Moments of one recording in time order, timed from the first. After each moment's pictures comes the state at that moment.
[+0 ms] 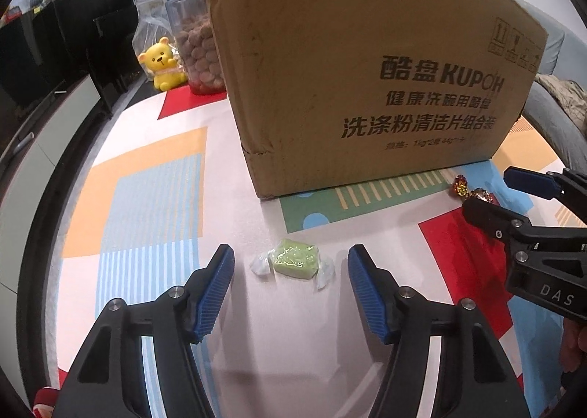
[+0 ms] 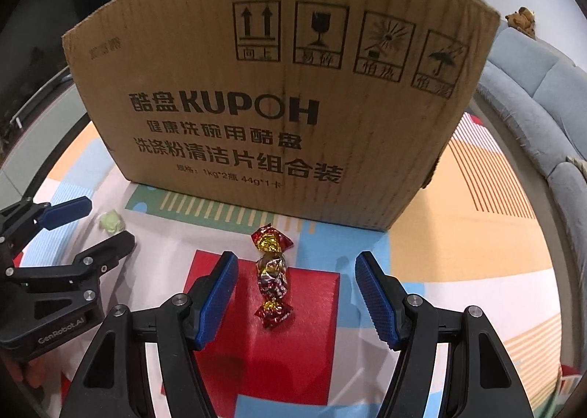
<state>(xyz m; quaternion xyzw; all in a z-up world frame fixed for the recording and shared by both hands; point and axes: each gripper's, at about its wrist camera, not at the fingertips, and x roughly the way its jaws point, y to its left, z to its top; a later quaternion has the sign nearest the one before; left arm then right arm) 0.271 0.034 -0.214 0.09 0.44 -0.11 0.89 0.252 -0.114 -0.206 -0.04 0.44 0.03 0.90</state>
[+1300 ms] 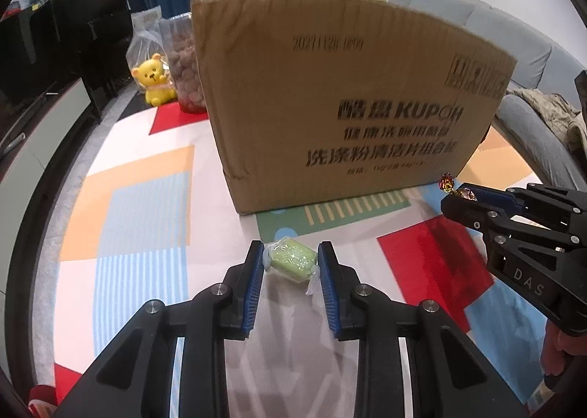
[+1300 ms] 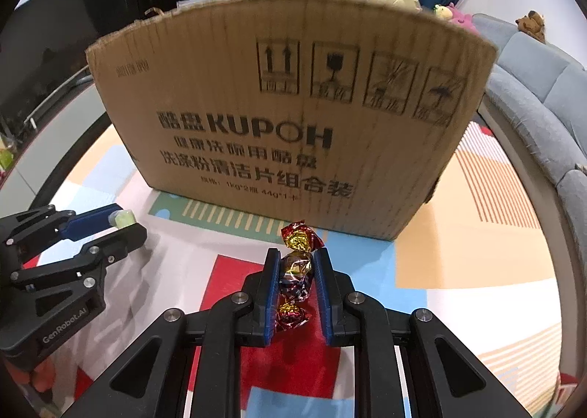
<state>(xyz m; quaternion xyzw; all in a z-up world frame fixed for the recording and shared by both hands) 0.252 0.027 -0.186 0.06 0.42 -0.14 0.89 0.245 -0.126 -0.186 -0.03 0.43 0.06 0.90</state>
